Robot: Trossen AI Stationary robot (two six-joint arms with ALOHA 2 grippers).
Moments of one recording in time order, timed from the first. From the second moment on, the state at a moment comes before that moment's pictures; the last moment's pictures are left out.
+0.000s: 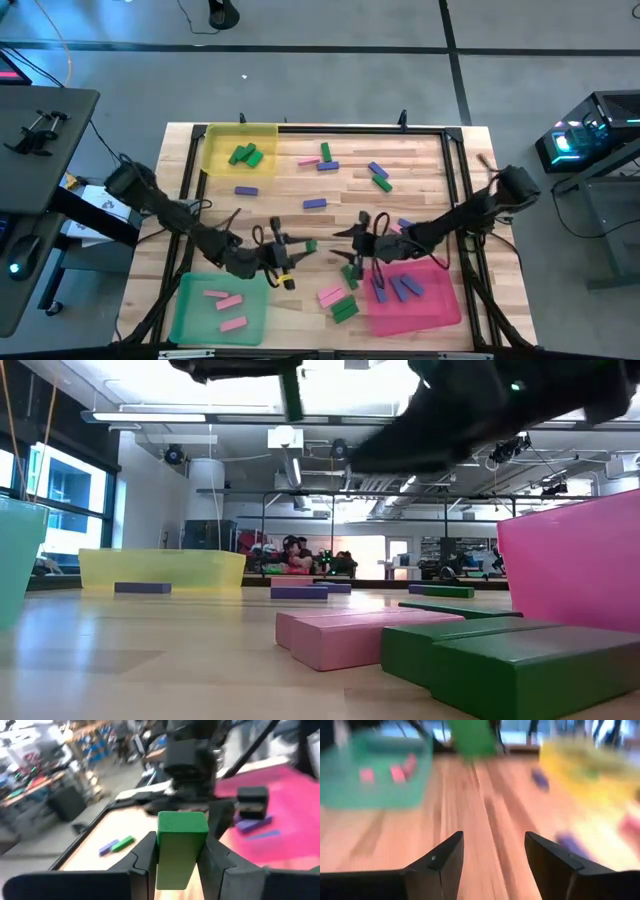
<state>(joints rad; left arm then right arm) -0.56 1.56 0.79 0.54 -0.87 0.16 0.40 1.64 0.72 0.53 0.51 0.14</state>
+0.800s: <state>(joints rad) -0.24 1.29 0.81 -0.34 -0.92 -0.27 0.73 1.48 0.72 -0.51 0.27 1.18</state>
